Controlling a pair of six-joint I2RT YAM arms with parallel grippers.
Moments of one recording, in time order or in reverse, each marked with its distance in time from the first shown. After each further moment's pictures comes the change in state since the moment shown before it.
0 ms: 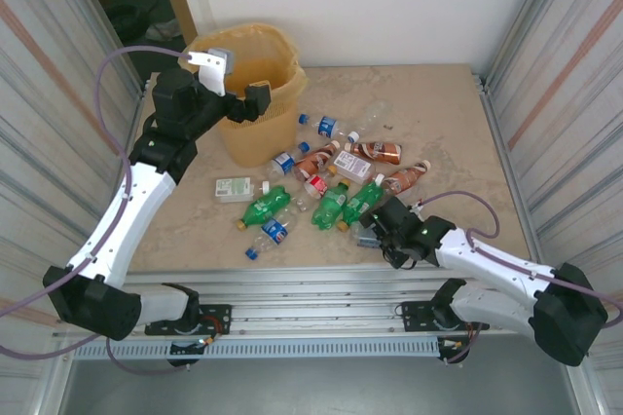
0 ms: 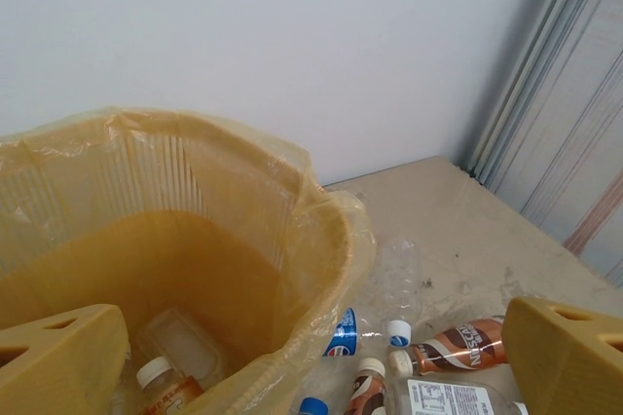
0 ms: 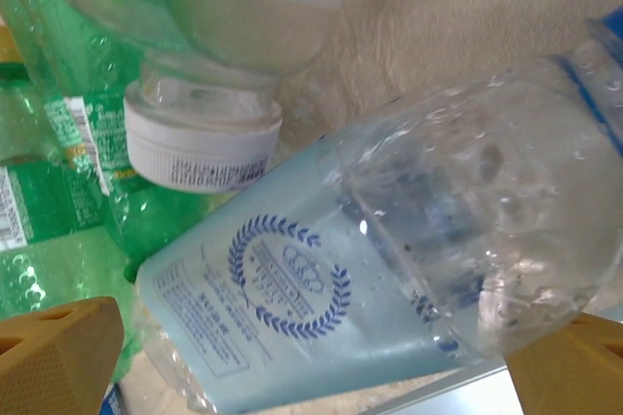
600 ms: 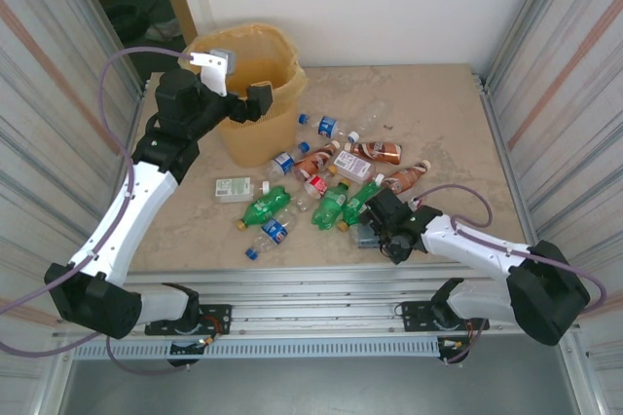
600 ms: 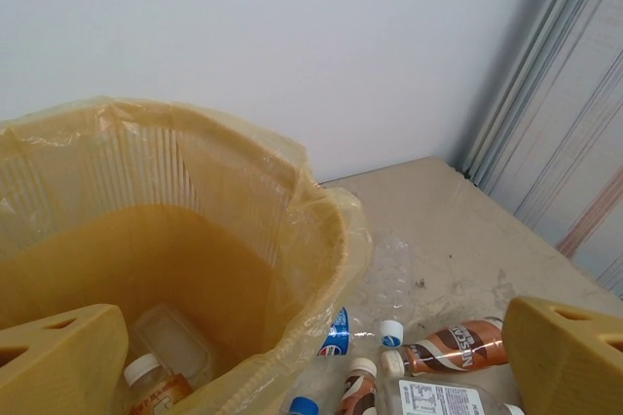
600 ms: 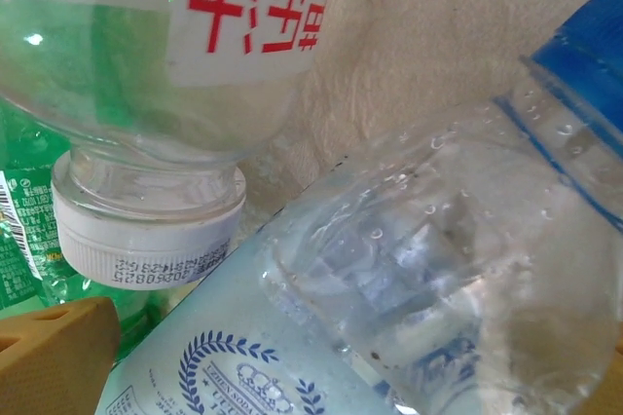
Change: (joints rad) left arm -0.006 0.009 -0.008 0.014 0.000 -0.028; right arm -0.056 0.167 0.049 0.011 -0.015 -0.075
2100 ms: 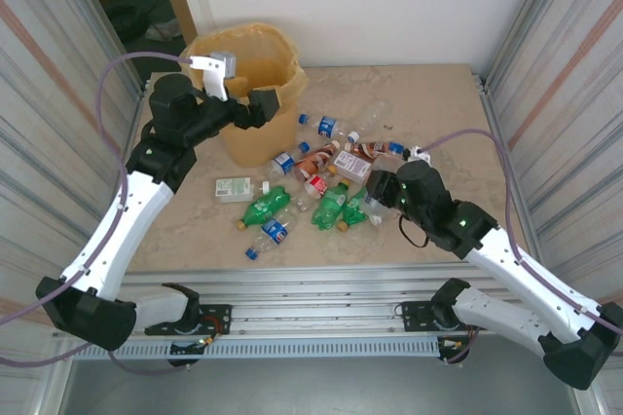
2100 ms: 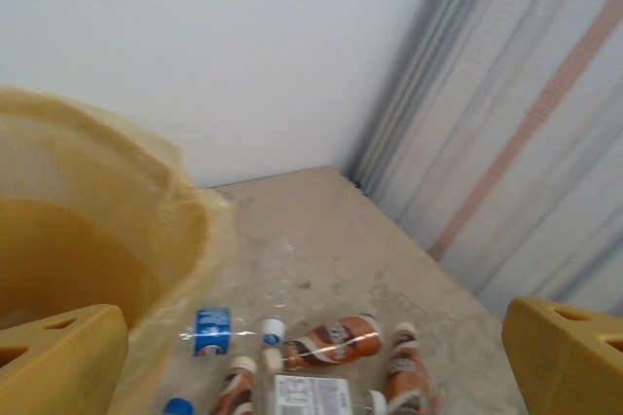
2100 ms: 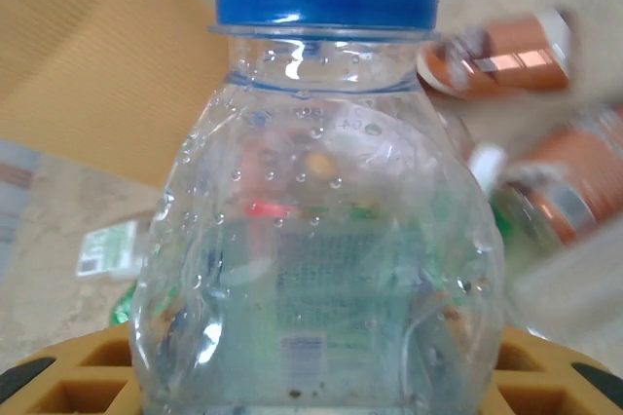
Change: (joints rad) left arm -0.047 -0.060 -0.006 0.003 0.170 -0.172; right arm 0.013 -0.322 0.278 0.033 0.142 -0.798
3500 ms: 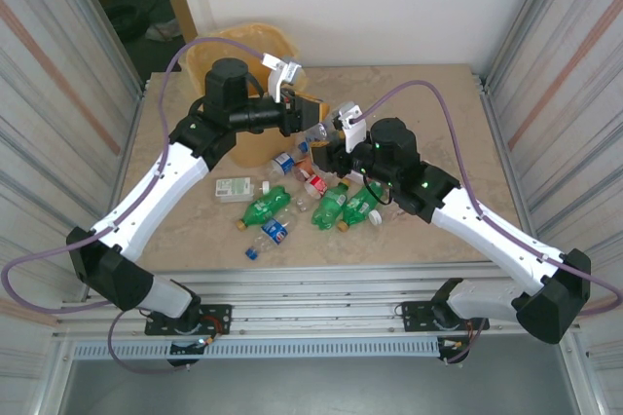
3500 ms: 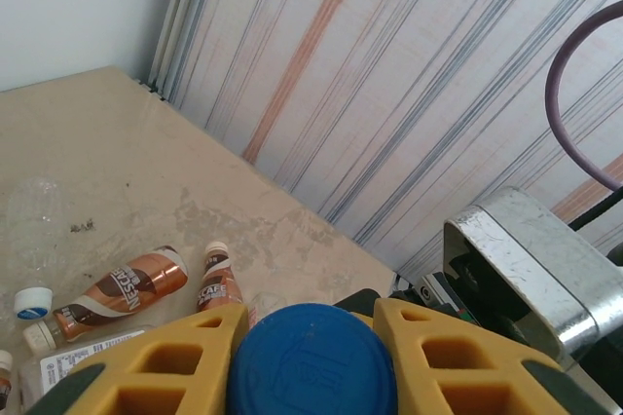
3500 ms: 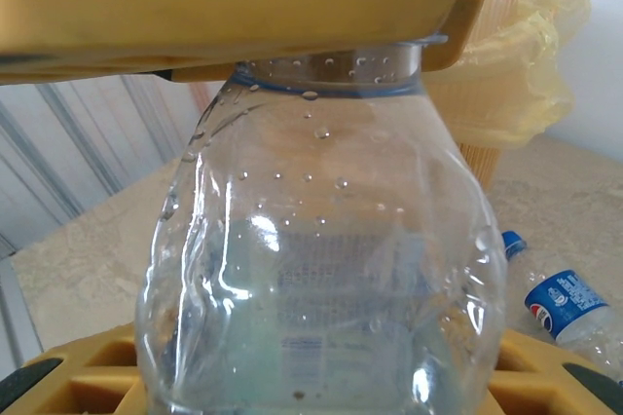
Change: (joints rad) left arm -0.174 0.238 0.200 -0.082 0.302 -0.035; right arm 0.032 0.320 0.246 0.373 -0.350 -0.630
